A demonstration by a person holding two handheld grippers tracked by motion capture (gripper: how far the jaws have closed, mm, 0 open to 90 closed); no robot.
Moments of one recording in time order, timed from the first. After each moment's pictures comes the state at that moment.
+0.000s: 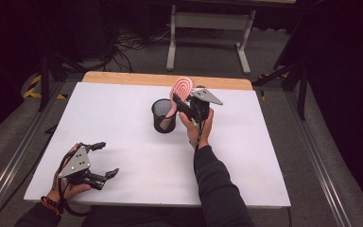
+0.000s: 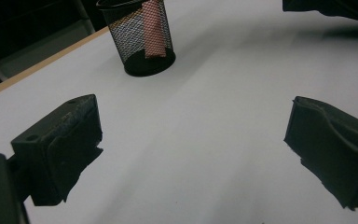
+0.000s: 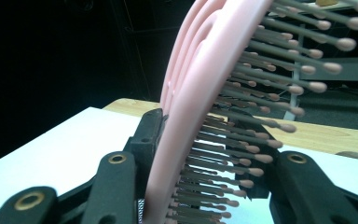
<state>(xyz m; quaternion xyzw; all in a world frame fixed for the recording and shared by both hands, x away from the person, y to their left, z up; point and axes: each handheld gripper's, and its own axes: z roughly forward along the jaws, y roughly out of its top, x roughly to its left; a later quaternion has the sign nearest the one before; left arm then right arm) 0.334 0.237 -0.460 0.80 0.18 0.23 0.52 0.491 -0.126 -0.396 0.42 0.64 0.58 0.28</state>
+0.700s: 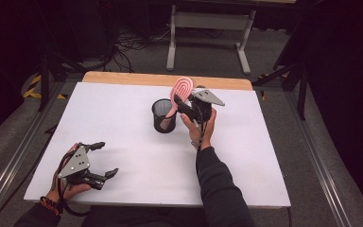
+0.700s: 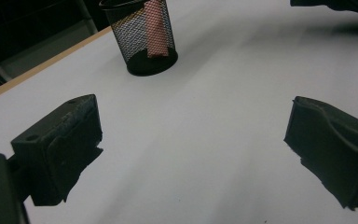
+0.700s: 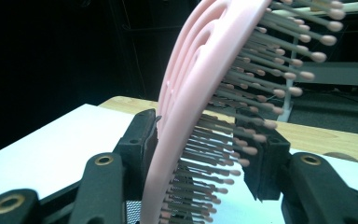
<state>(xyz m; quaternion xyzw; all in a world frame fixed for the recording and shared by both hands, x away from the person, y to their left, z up) 0.333 0.237 -0.460 0.80 0.18 0.24 0.52 0.485 -0.132 -0.393 0.41 0.65 0.57 0.29</state>
